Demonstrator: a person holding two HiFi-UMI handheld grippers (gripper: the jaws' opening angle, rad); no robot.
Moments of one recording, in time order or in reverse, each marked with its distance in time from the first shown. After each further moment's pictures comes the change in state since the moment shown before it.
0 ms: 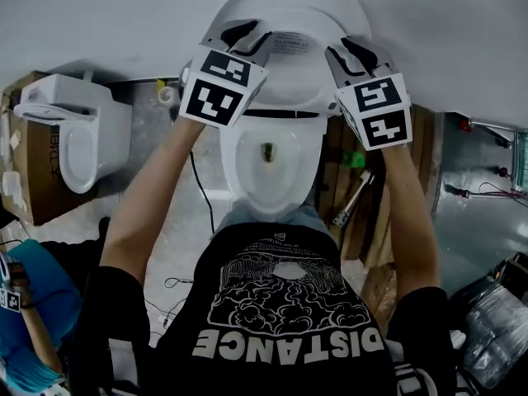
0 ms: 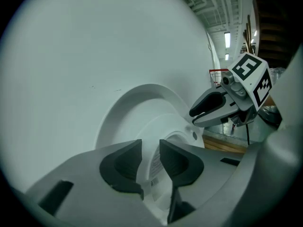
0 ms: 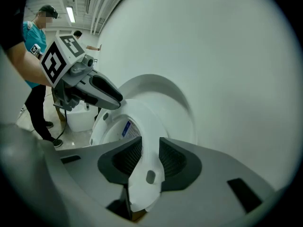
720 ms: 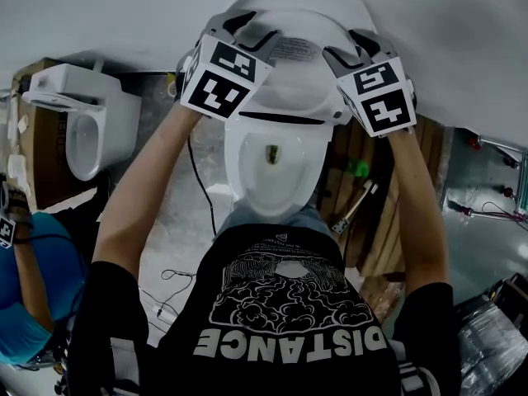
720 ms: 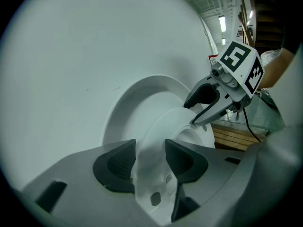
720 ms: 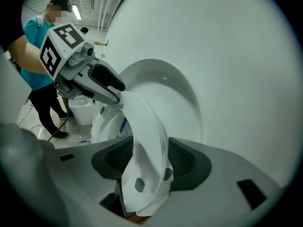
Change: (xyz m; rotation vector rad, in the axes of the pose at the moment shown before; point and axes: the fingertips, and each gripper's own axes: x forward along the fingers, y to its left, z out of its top) left arm 0.019 0.019 0.002 0.120 0.085 0.054; right arm 0.037 -0.017 -0.001 -0.067 0.061 0.101
